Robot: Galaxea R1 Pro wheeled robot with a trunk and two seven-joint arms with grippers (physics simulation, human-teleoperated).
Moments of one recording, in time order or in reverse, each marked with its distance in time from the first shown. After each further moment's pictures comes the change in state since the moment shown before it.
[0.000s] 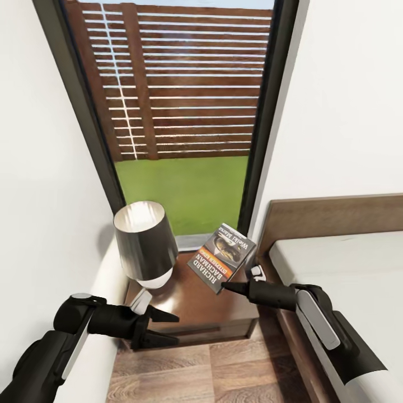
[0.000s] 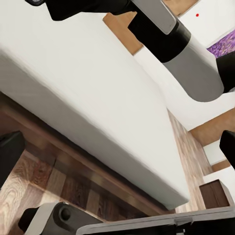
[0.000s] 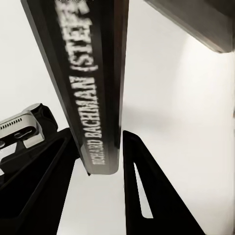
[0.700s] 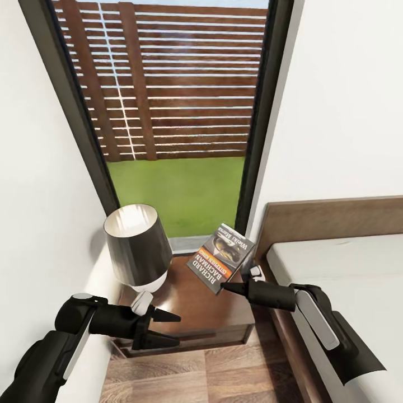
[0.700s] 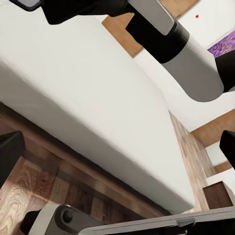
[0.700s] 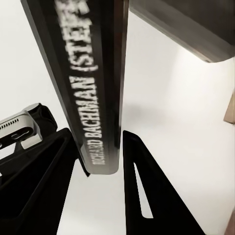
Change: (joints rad) left arm 0.000 -0.008 -0.001 0.001 0.000 -0.020 0.000; right arm 0.001 0.004 0.001 0.000 0.002 0.000 -0.005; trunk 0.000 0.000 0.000
